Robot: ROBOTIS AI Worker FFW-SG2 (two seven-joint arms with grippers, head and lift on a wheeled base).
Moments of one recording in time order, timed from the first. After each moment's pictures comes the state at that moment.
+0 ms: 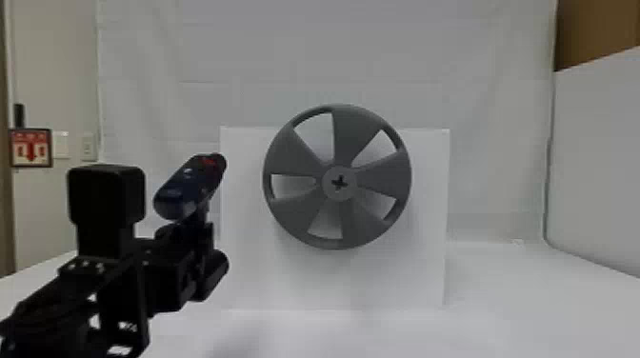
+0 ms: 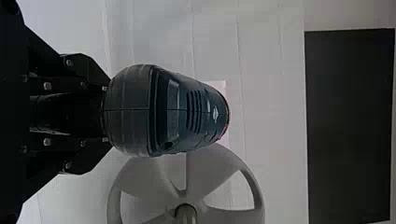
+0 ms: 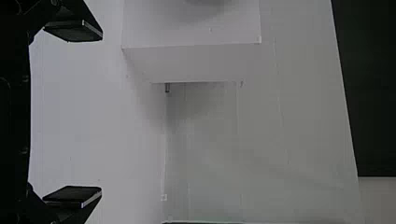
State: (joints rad) left arm -0.44 0.21 -0.10 -2.38 0.32 0.99 0.19; right arm -0.31 -0.46 -0.90 -2.03 -0.16 1.02 1.03
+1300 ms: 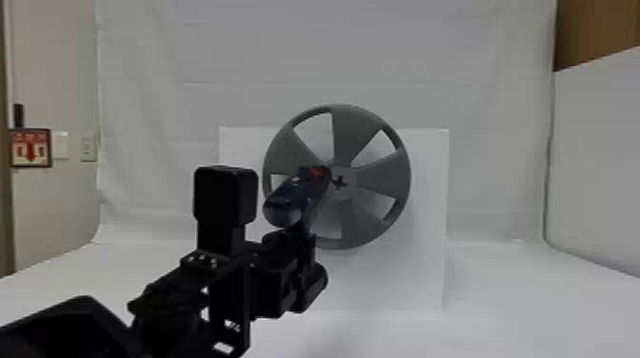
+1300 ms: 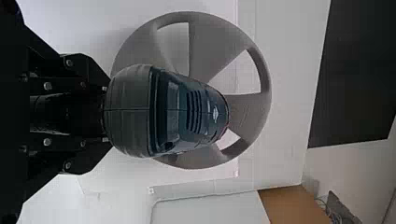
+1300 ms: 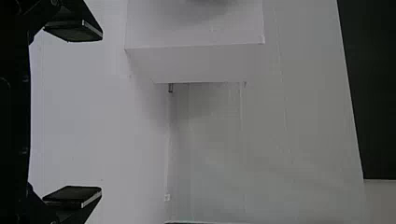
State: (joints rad) left arm -0.56 0.17 -0.30 -2.26 0.44 0.98 0.16; right arm -0.31 -0.48 -0.88 -2.04 -0.15 1.05 1.03
